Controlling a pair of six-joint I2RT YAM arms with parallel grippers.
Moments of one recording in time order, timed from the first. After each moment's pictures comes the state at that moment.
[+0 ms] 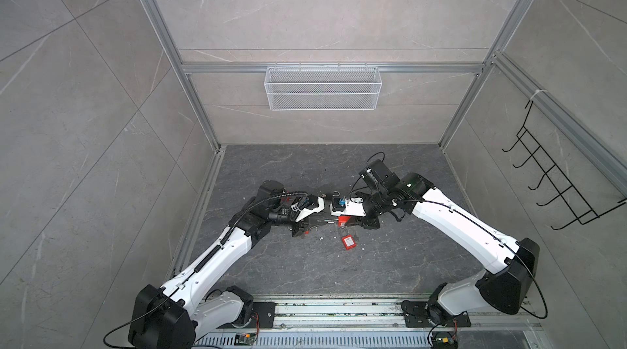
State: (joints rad) left arm -0.51 1.11 0.83 -0.32 0.86 0.62; right arm 0.71 1.49 1.46 -1.07 -0.41 -0.88
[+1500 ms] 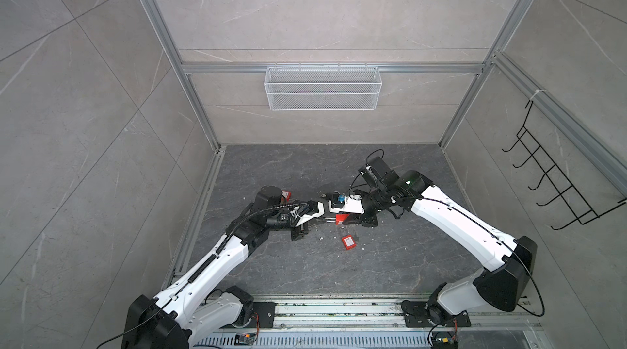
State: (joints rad) left arm -0.55 1.04 0.77 -0.26 0.76 0.63; right arm 0.71 1.52 1.51 -1.07 -0.46 -0.88
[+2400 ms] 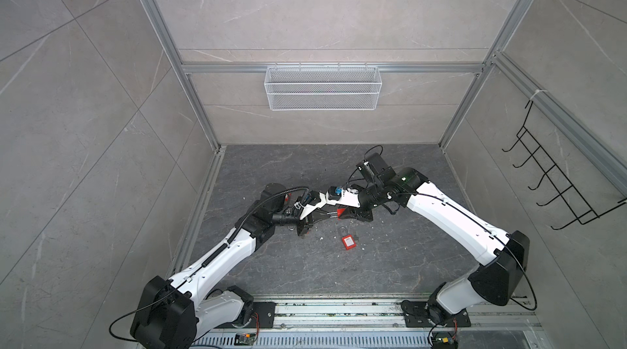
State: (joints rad) left arm -0.54 1.15 0.76 -0.07 0.82 0.42; right arm 0.69 1.54 1.51 -1.00 -0.46 -0.81
